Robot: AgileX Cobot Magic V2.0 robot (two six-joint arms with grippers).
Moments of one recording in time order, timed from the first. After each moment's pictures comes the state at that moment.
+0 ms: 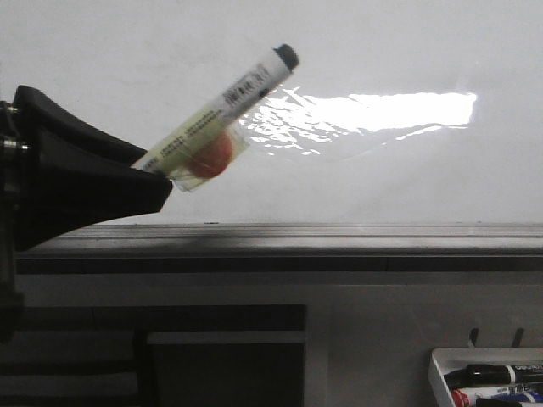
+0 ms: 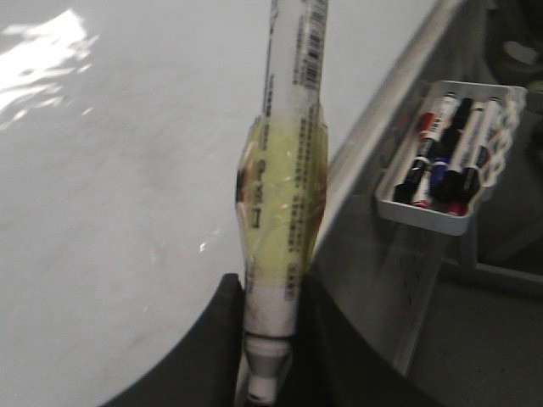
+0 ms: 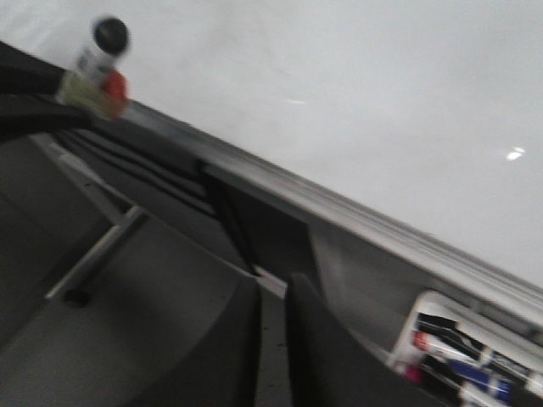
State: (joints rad) left arm -0.65 1.18 -0.33 0.62 -0.50 -0.10; right arm 0.56 0.60 -0.48 0.27 0.48 -0.14
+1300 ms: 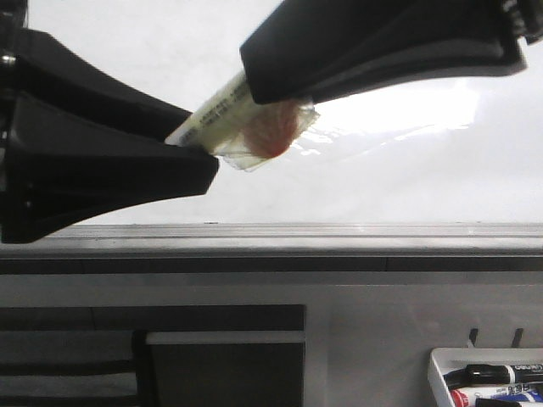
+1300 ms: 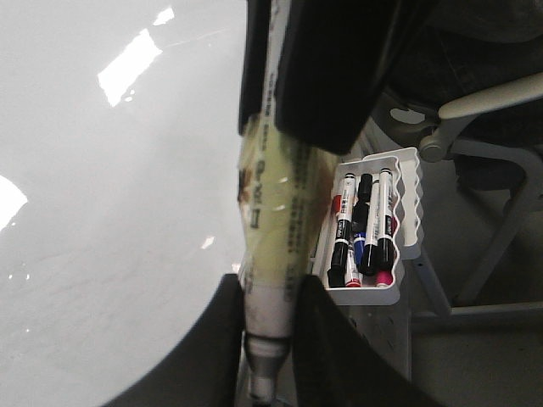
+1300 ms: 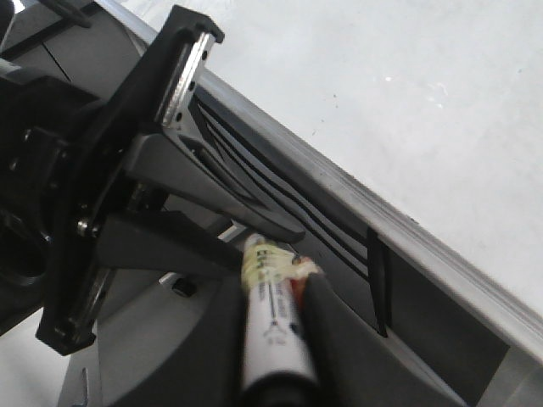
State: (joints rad) left arm -0.69 1.15 -0.33 0.84 -0.67 -0.10; right arm 0.92 0.99 -0.64 0.34 0.16 -0.15
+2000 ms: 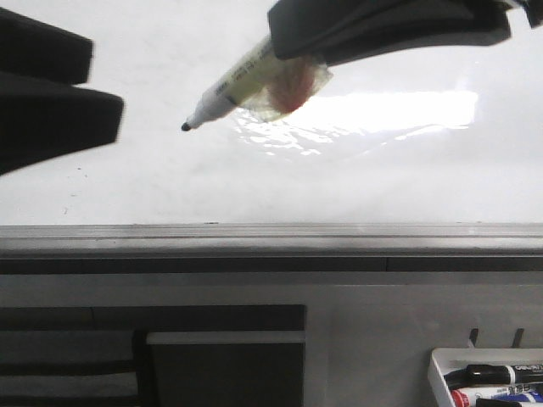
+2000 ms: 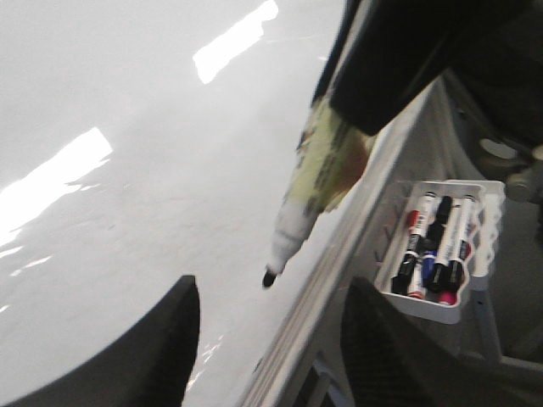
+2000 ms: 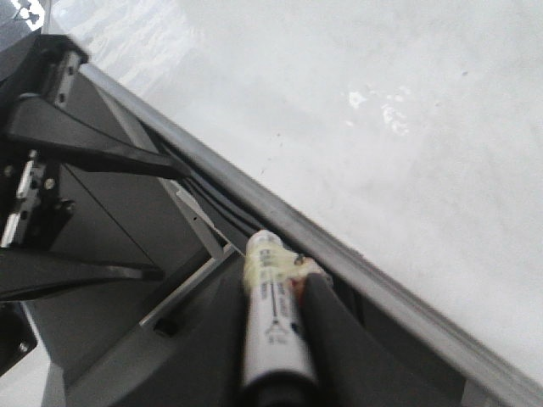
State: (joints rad) left arm -0.69 0.89 -0.25 0.56 -0.50 -0.12; right arm 0.83 1.01 -0.67 0.37 0.13 -0.15
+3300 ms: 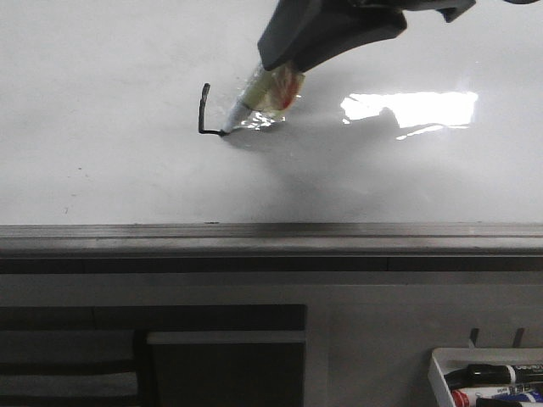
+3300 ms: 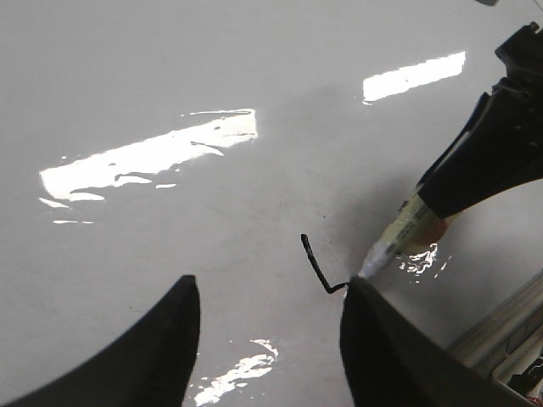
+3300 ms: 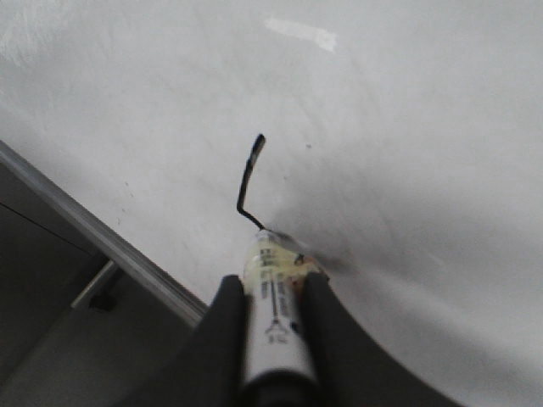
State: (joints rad) left arm -0.55 0.68 -0.24 0.22 -0.35 -0.12; right arm 0.62 1.33 -0.99 0.31 0.38 -0.15
